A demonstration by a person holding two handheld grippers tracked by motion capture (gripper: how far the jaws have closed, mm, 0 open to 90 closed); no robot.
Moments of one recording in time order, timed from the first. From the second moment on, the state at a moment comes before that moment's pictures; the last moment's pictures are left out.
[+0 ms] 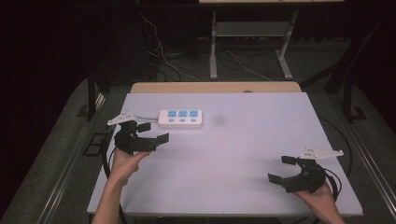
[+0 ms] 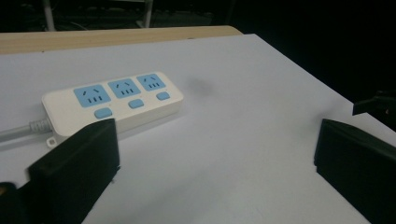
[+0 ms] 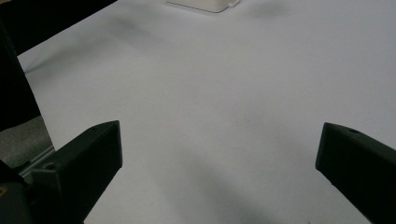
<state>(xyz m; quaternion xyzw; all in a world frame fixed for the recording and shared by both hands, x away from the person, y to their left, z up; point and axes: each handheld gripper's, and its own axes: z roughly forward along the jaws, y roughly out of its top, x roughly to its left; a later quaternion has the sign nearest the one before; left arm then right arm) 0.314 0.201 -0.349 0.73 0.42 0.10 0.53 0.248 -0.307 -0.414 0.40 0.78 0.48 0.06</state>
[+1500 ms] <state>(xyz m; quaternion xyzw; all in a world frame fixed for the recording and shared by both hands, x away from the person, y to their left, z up) 0.263 0.181 -0.411 0.76 0.38 0.06 0.52 0.246 -0.304 -0.416 0.39 0.79 0.48 0.05</state>
